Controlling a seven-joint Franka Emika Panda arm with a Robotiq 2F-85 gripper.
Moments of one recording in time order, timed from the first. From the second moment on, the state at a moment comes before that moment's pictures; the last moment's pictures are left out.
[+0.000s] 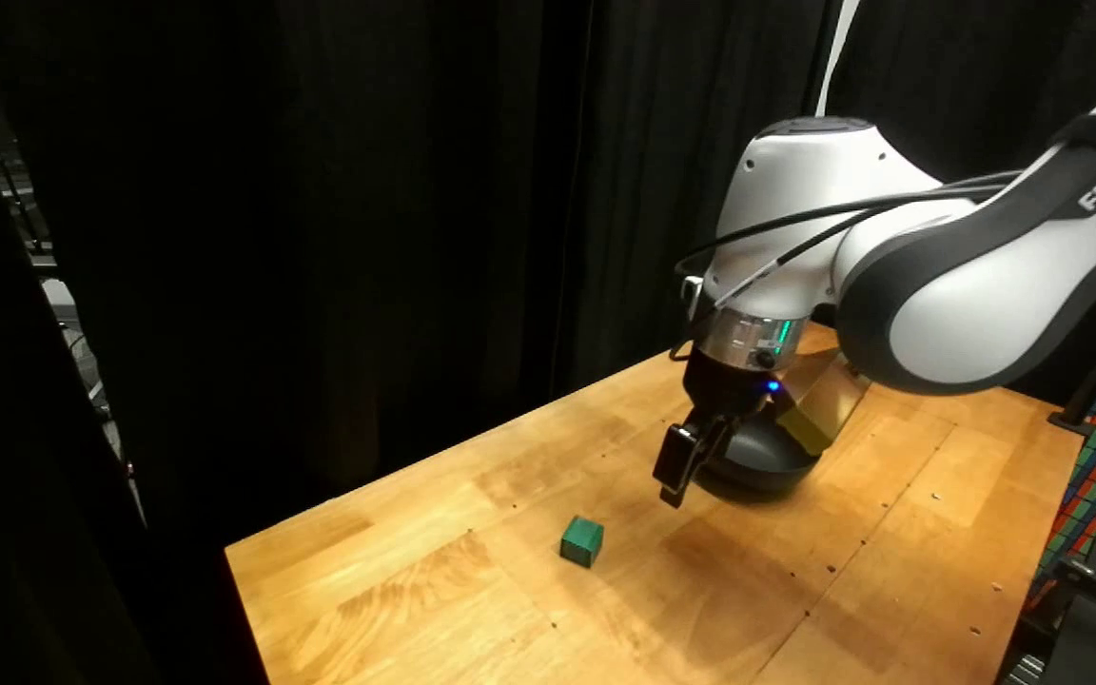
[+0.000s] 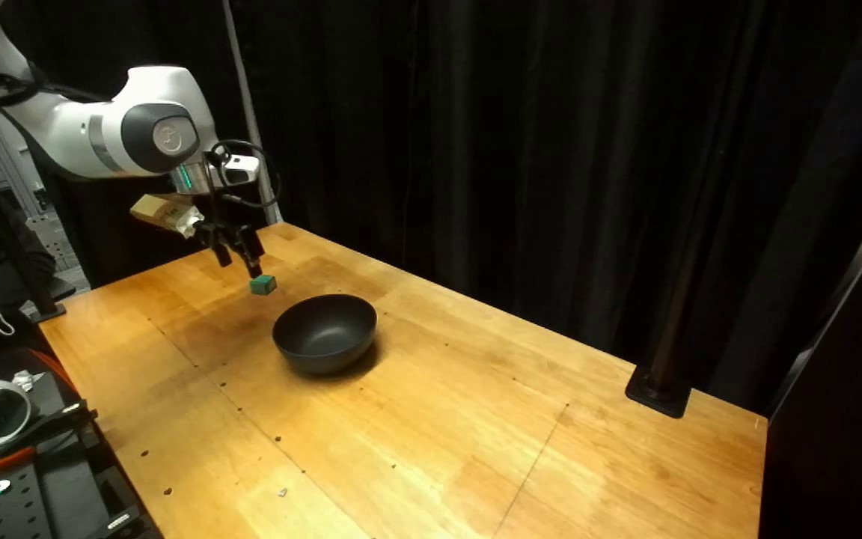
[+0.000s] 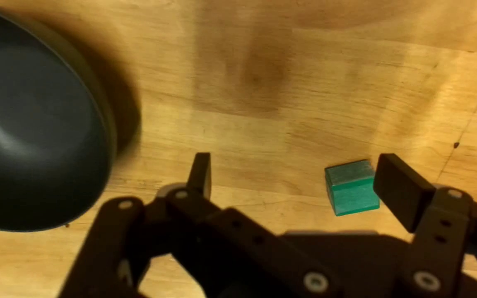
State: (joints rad) arm 0.22 0.27 0.18 -2.33 -0.24 2.69 0.38
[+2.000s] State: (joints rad) arm 0.69 0.56 -0.43 -2.03 -0.42 2.63 0.49
